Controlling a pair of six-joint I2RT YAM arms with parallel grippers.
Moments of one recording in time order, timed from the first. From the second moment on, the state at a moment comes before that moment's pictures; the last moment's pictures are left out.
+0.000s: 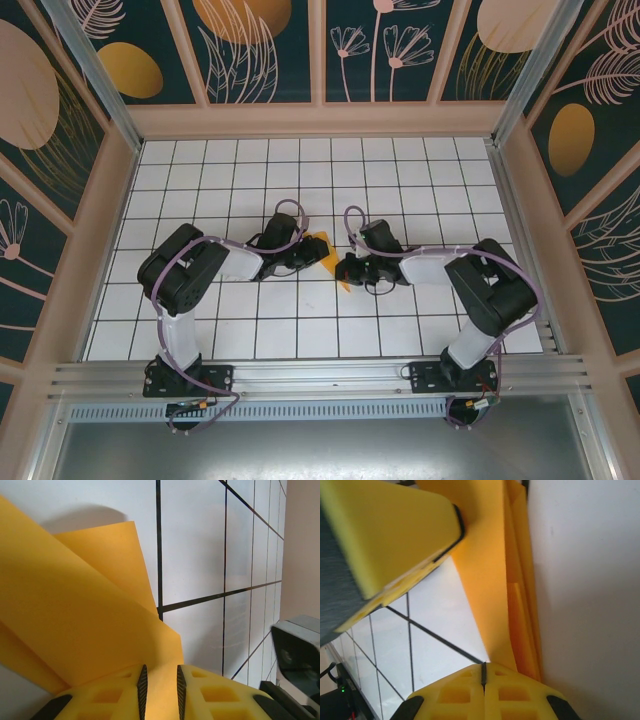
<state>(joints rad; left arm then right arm) -0.63 1.93 0.80 0.46 0.44 -1.00 0.61 1.65 0.67 0.06 -0.51 0.72</state>
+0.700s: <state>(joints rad) -0.63 1.93 0.81 0.45 0.44 -1.00 0.67 1.66 0.73 -0.07 -0.43 0.63</state>
